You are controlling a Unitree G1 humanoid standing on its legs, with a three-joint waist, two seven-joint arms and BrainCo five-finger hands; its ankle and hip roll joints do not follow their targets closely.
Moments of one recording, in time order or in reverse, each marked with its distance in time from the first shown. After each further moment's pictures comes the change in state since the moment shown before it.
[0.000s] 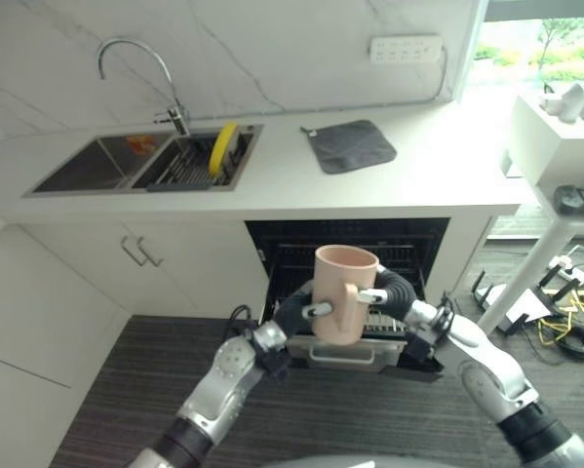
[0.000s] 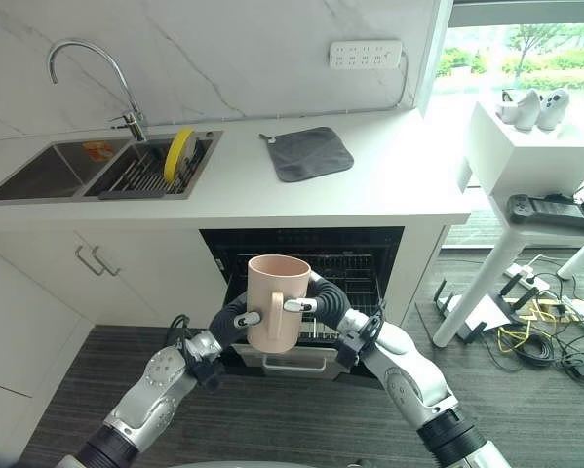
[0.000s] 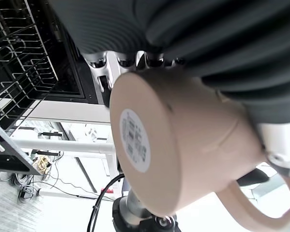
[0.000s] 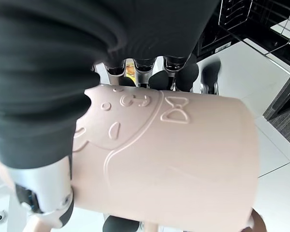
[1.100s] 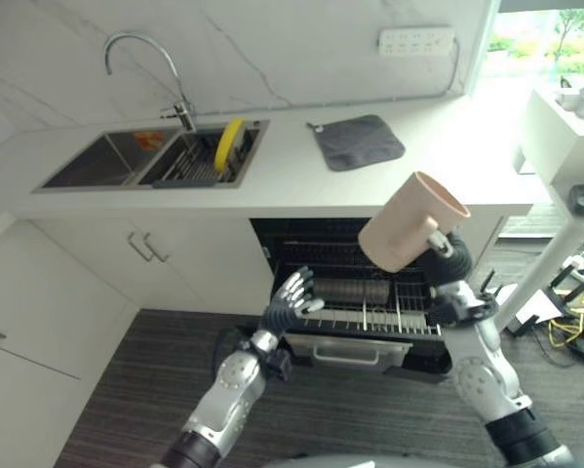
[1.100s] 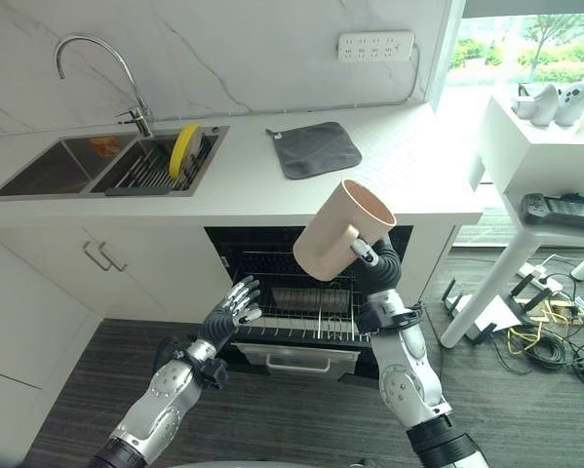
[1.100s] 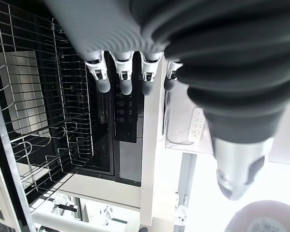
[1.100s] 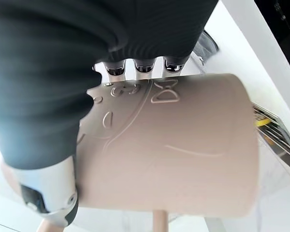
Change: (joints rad) left arm 0.056 -0.062 0.052 0.080 0.032 0.058 0.360; right arm 0.045 0.116 -0.150 0.001 0.198 -0.418 -0.249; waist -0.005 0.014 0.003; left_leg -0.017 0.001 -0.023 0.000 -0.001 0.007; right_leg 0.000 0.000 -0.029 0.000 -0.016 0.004
